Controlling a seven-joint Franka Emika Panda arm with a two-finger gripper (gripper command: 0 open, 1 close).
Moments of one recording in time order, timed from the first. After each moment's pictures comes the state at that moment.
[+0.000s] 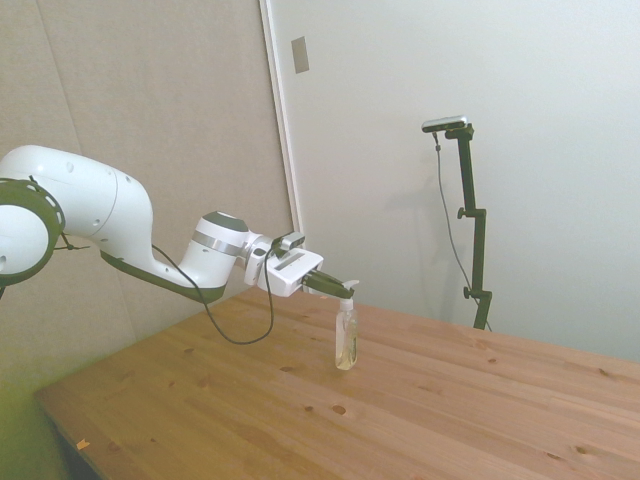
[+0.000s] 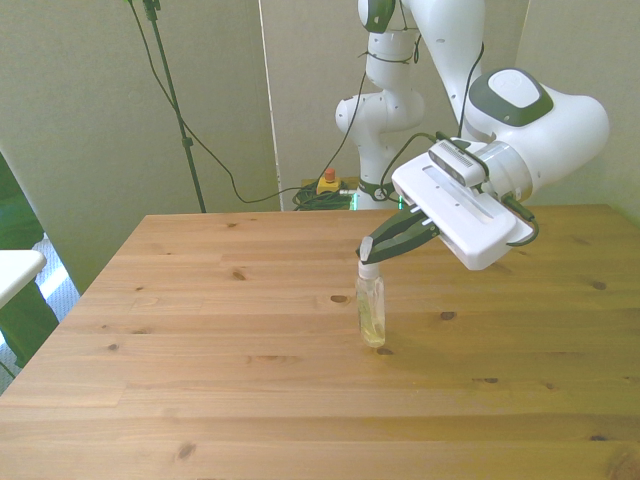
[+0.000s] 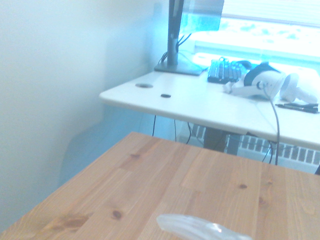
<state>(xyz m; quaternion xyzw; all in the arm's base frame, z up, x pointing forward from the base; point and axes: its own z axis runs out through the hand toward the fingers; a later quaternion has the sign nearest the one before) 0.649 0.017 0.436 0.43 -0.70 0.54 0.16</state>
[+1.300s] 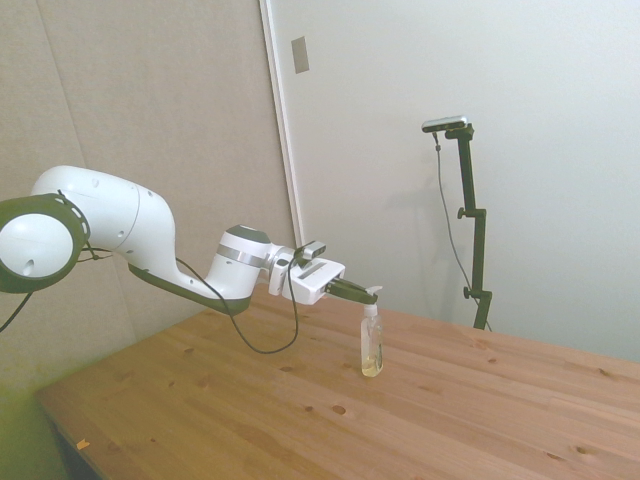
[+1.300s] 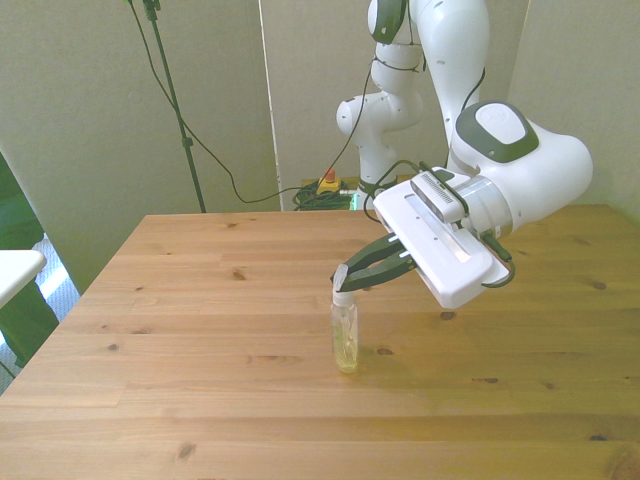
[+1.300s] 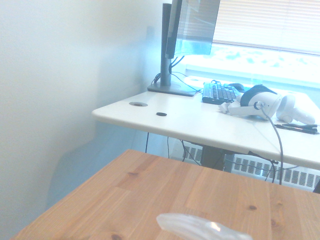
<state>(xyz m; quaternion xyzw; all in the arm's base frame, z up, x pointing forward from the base) 0.678 -0.009 0.401 0.43 -0.69 0.56 0.17</state>
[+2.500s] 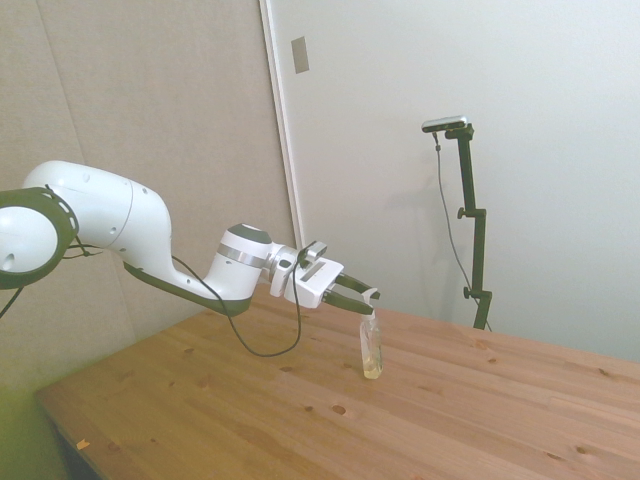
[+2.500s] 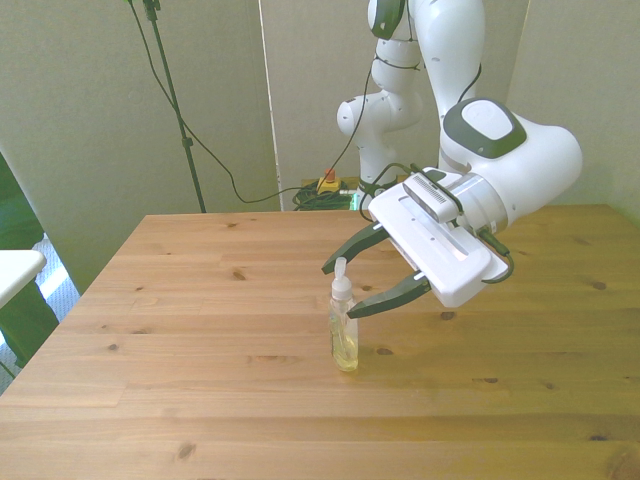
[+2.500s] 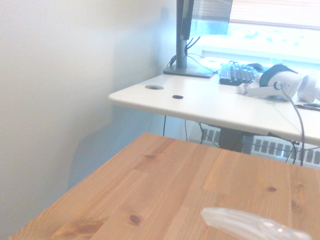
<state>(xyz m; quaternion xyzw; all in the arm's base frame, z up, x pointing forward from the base) 0.667 -0.015 0.408 0.45 -0.70 0.54 0.13</state>
